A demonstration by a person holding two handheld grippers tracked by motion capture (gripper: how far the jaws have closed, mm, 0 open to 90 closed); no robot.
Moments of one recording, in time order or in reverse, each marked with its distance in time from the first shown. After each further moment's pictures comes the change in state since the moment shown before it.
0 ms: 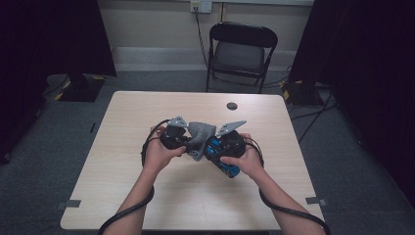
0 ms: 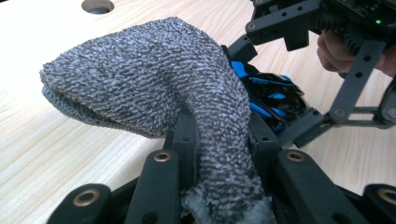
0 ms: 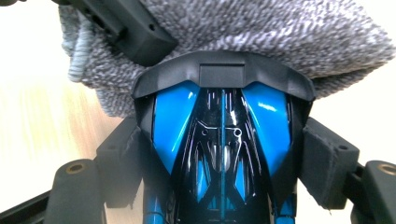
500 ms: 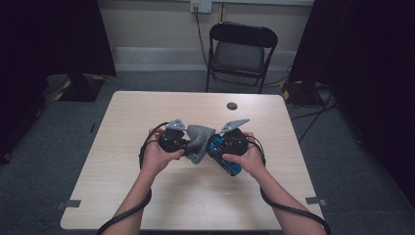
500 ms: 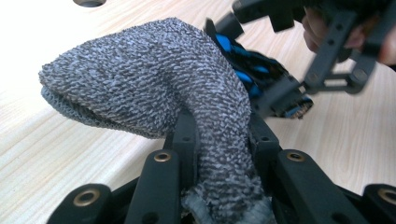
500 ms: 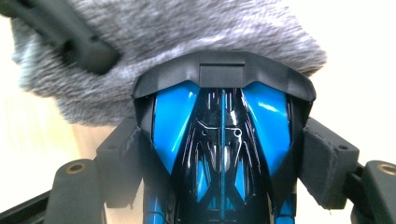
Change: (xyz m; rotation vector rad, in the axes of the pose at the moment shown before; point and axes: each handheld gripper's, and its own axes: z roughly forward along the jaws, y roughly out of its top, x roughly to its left) left arm -0.005 -0.007 -0.004 0.011 -0.021 0.008; right arm -0.010 -0.003 -0.003 -0.009 -0.030 0.037
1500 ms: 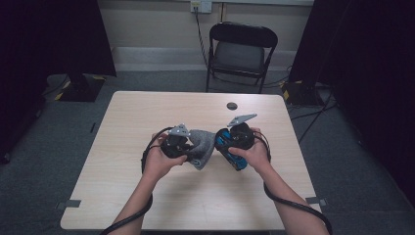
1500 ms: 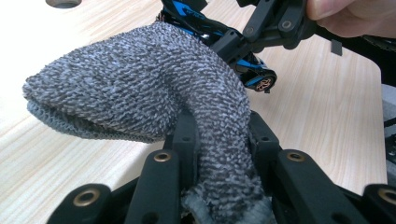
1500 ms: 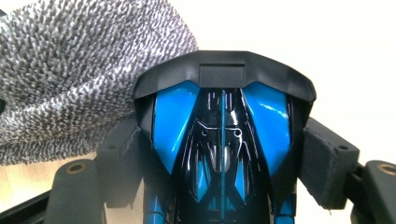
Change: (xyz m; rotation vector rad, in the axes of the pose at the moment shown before) left arm -0.015 -0.005 0.005 -0.008 -0.041 0.026; right arm -0.025 -0.003 -0.007 0.003 -0.071 0.060
